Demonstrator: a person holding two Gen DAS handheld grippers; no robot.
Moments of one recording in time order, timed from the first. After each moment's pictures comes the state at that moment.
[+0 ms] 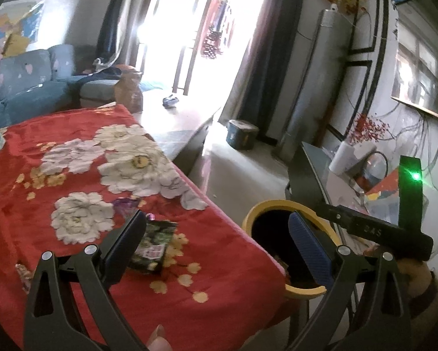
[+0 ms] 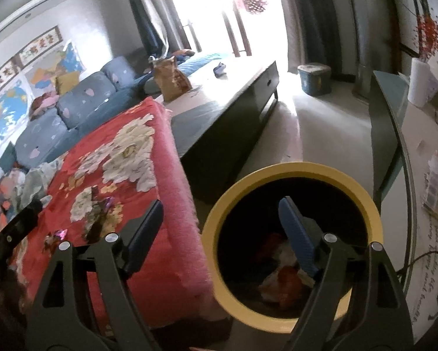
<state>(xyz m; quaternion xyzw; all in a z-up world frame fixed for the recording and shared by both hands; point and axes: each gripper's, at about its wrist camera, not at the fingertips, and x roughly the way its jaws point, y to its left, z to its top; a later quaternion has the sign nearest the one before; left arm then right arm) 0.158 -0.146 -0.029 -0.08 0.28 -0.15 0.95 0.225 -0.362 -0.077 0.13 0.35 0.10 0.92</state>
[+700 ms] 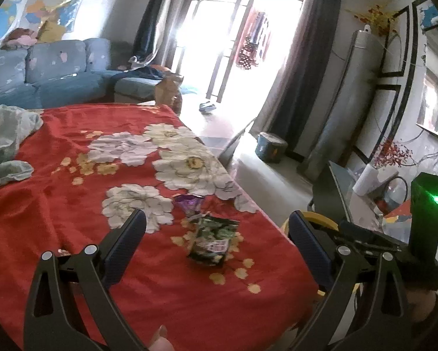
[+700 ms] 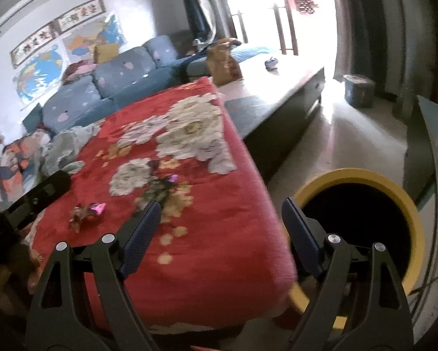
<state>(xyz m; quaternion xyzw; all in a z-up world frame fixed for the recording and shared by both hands) 0.142 -0.078 -0.030 -0.12 0.27 -0.07 0.95 0.209 -0.264 -0.066 0.07 0.35 0.19 0.91</state>
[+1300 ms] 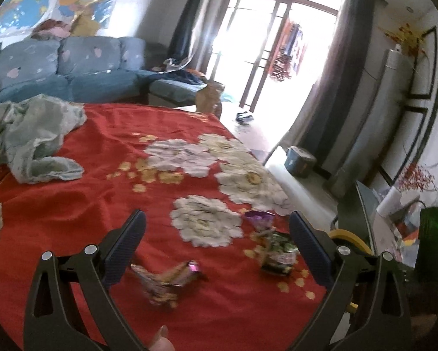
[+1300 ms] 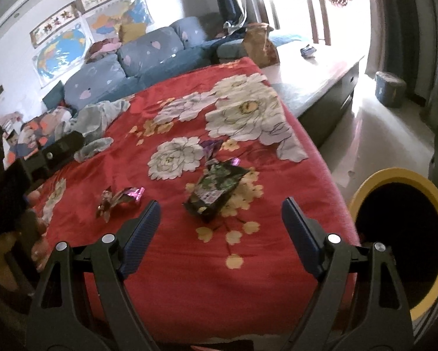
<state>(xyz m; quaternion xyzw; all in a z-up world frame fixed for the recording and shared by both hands) 0.139 0.012 -0.027 -0.15 0.27 0.00 0.95 0.208 -0.192 -0.071 0.05 0.38 0.25 0.89</state>
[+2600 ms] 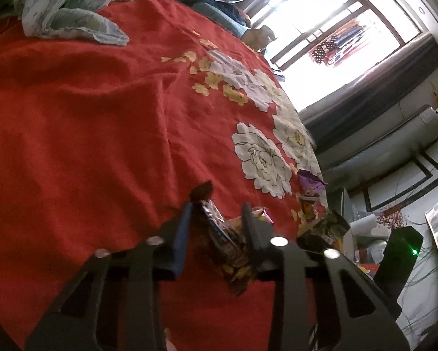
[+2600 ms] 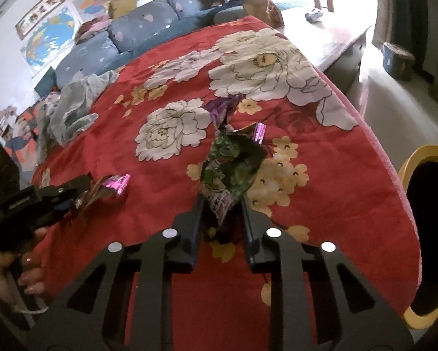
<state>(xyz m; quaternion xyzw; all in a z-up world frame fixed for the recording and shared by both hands) 0.149 0.088 -0.123 -0.35 0.40 -0.01 0.85 0.244 -0.142 -0.122 0.04 0.45 0.25 0.85</state>
